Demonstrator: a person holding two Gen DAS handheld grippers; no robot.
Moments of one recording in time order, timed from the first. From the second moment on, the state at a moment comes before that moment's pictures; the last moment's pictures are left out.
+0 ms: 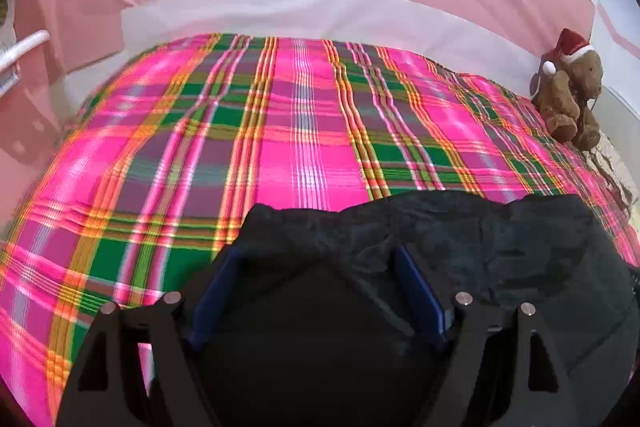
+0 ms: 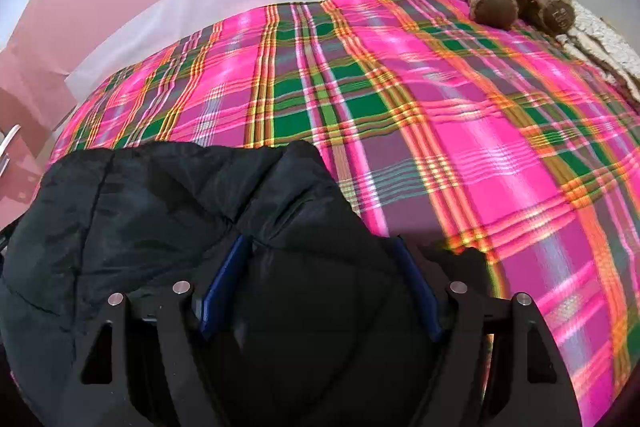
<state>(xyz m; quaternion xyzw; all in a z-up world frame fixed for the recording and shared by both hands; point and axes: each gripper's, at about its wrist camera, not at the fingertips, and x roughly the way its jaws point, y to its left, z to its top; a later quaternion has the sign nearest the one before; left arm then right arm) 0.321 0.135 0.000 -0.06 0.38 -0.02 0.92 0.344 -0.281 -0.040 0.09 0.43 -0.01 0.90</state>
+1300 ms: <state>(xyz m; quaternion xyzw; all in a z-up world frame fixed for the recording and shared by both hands) 0.191 0.067 0.056 -0.05 0.31 -0.12 0.94 0.228 -0.200 0.037 0.02 0.36 0.09 0.93</state>
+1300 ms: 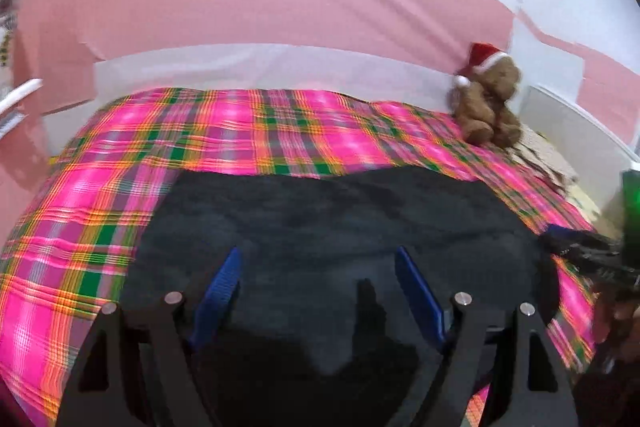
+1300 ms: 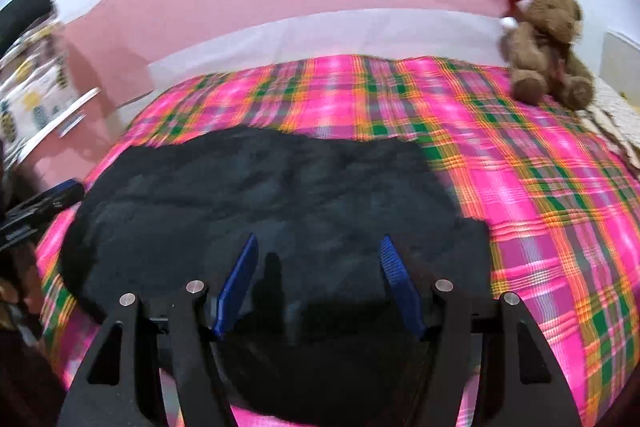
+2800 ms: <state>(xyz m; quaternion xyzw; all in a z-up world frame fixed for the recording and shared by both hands) 0.276 0.122 0.032 -0.05 0.39 -0.02 0.92 0.329 -0.146 0.027 0.02 0.44 0.11 0.89</state>
